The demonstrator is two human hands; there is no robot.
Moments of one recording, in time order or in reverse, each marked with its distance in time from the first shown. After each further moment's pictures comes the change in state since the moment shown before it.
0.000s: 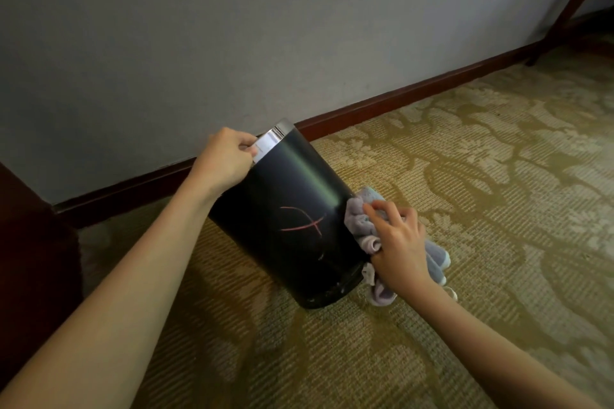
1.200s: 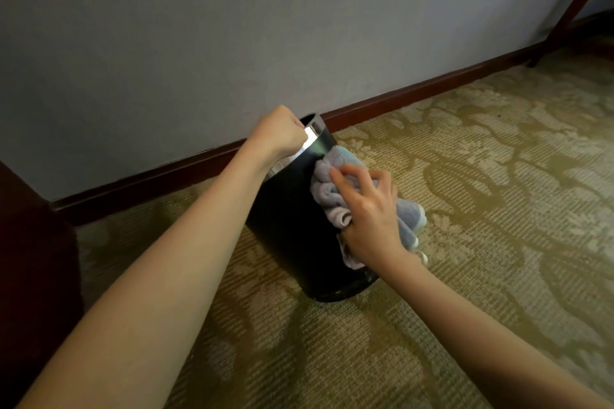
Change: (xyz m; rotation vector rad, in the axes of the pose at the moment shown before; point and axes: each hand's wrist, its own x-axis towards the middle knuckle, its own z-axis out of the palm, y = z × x) left_hand 0.032 0.060 0.038 0.083 -0.074 0.024; right_hand 0.037 -0.043 -0.018 0.127 0.265 -0.233
